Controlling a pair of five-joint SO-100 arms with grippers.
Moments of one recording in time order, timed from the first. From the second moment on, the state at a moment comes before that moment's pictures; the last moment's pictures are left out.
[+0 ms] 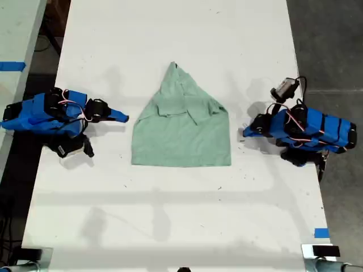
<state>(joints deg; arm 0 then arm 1) -14.2 206.4 182.3 54.9 10.8 17.8 200.9 174.6 80.6 -1.1</state>
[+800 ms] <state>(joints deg) -14.9 206.4 182.3 54.9 10.8 17.0 143.4 151.4 49.0 -12.2</state>
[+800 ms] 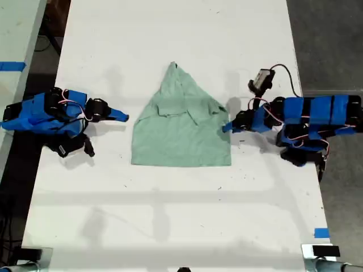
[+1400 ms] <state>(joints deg) -14.9 206.4 182.3 54.9 10.8 18.6 123.0 131.5 58.3 -15.6</state>
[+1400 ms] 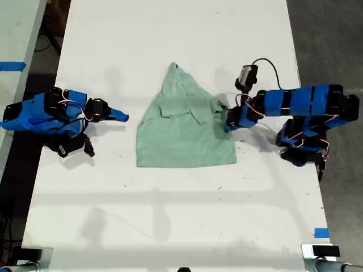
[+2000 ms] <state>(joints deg) -14.9 206.4 182.3 54.9 10.8 10.7 82.2 73.7 70.5 -21.4</state>
